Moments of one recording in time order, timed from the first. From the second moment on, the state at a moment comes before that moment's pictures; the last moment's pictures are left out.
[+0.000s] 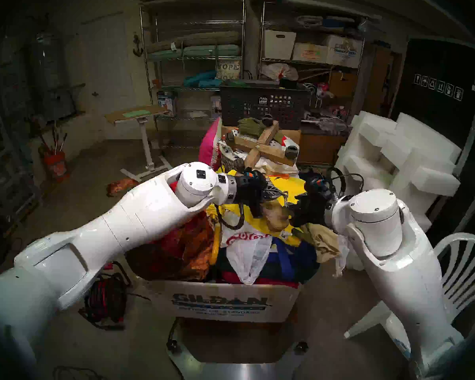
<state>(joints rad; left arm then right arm) 0.67 -1.07 -0.55 -1.41 -0.38 0.08 -0.60 -1.44 -1.01 1.37 -2.13 0.16 0.94 0.31</state>
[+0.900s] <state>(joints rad) 0.67 -1.07 -0.54 -1.41 -0.39 0.08 -0.59 -1.43 -1.03 1.36 -2.12 0.16 0.94 0.29</state>
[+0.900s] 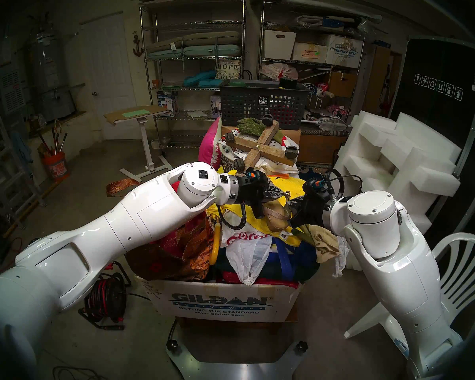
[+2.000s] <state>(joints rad) 0.67 -1.05 -0.54 -1.43 -0.39 0.06 -0.65 -1.40 -1.01 1.36 -2.10 0.15 0.95 0.29</state>
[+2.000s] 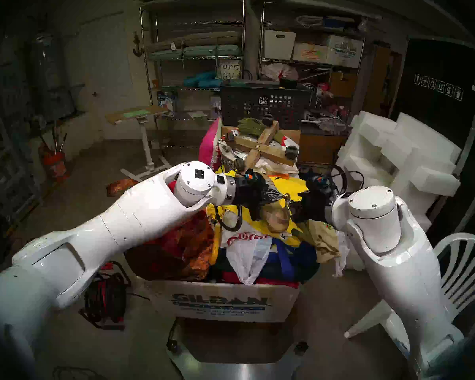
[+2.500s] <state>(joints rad) 0.67 -1.04 -0.54 -1.42 -0.39 0.05 -0.67 -1.34 -0.98 1.31 -2.06 0.13 0.94 0.34</state>
